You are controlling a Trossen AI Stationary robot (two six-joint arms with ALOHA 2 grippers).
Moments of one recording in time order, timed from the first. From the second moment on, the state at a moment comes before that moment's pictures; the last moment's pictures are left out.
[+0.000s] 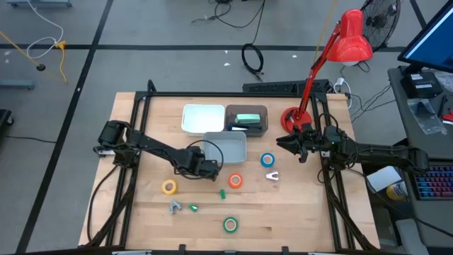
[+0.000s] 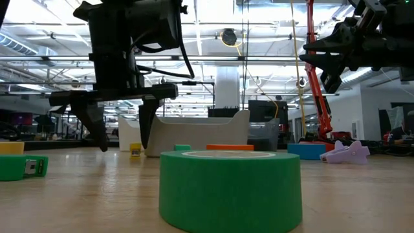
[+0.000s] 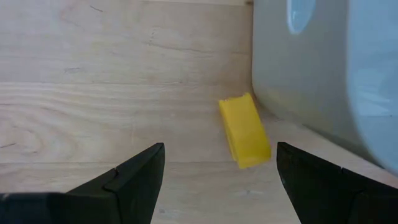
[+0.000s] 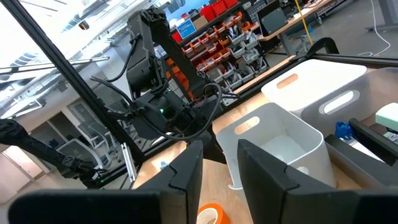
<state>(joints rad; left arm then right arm) -0.20 1.82 1.12 -0.82 -0.23 -1.79 -0.26 0.46 0.07 0.44 -0.23 0.58</state>
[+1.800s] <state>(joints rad) -0.20 1.84 1.12 -0.83 -0.24 -1.80 -0.26 0.46 0.07 0.42 -0.23 0.58</state>
